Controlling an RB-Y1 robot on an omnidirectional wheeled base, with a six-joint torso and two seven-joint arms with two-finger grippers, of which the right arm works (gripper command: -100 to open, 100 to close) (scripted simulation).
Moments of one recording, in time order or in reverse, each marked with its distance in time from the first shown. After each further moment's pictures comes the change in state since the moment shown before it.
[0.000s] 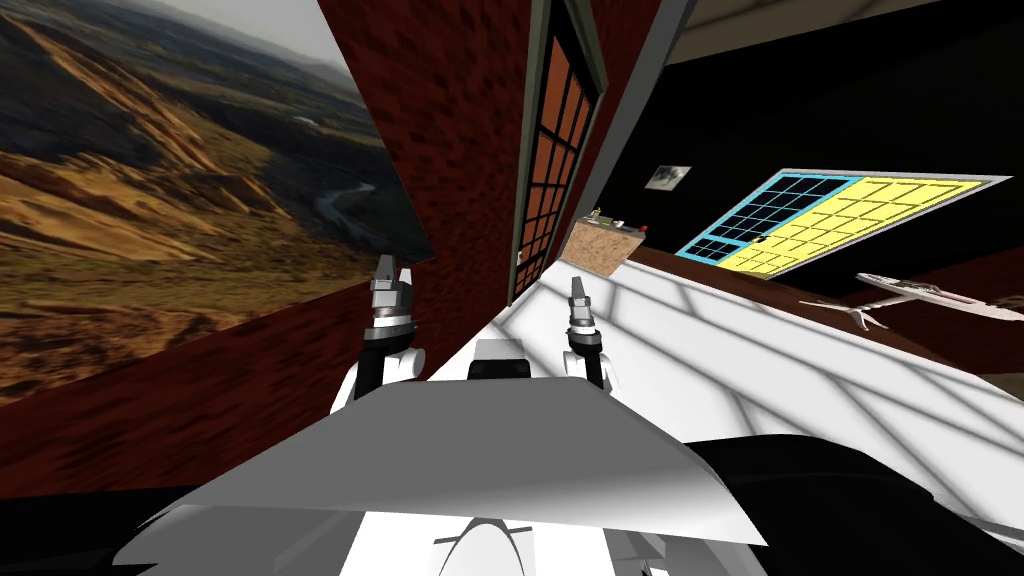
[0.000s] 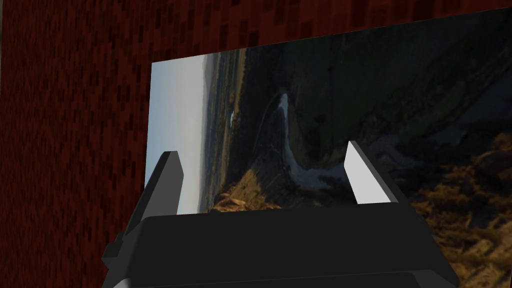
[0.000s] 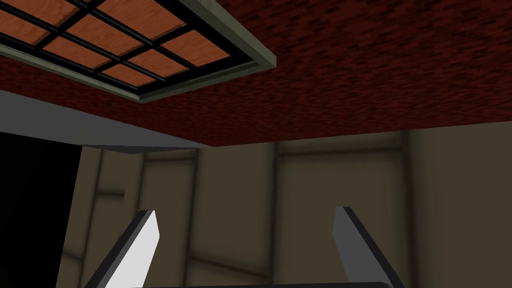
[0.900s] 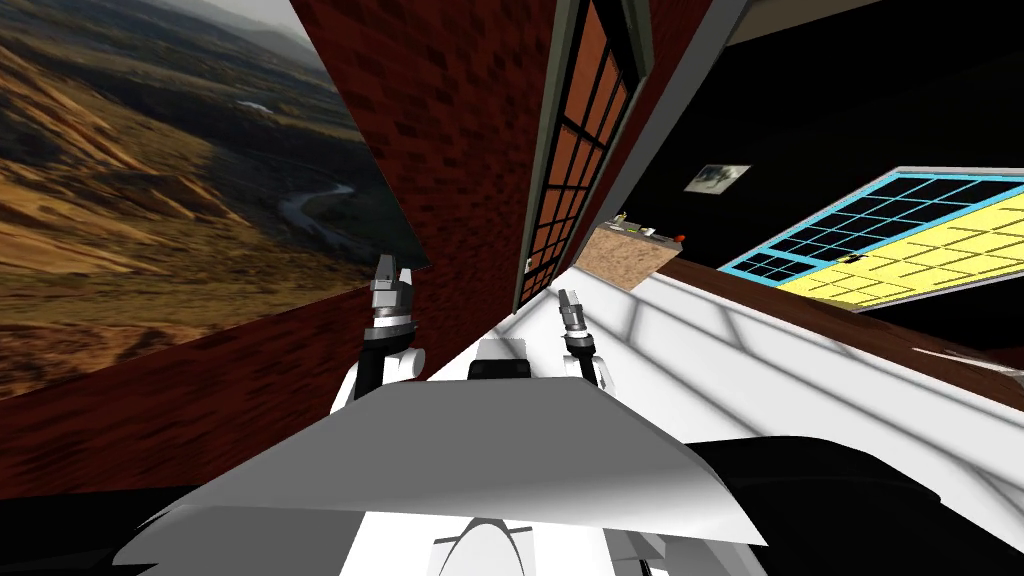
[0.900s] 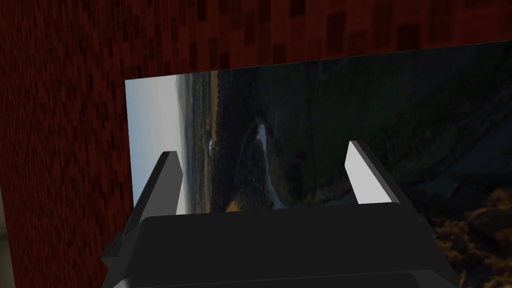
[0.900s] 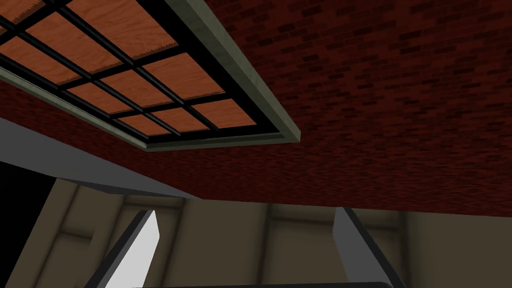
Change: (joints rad) arm -0.032 -0.013 -0.050 0.211 0.094 -0.079 0.145
